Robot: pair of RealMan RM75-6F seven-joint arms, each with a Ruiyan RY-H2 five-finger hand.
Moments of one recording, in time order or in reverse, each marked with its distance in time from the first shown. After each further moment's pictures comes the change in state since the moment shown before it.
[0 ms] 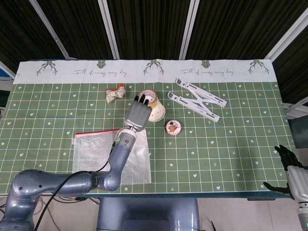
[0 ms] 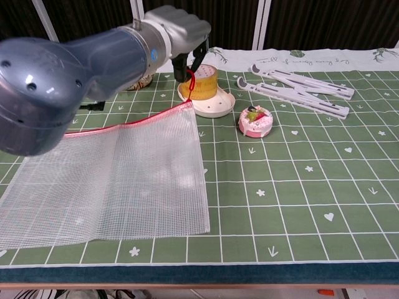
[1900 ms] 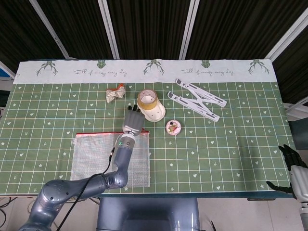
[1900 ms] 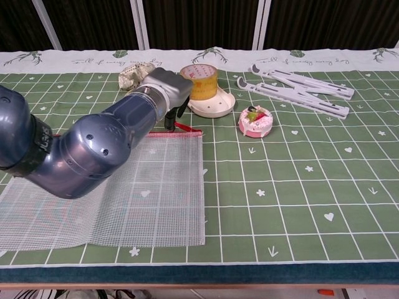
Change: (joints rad) left arm -0.021 -0.293 0.038 0.509 -0.082 -0.134 -0.063; right arm -0.010 -0.025 0.009 0.046 0.012 0.022 -0.003
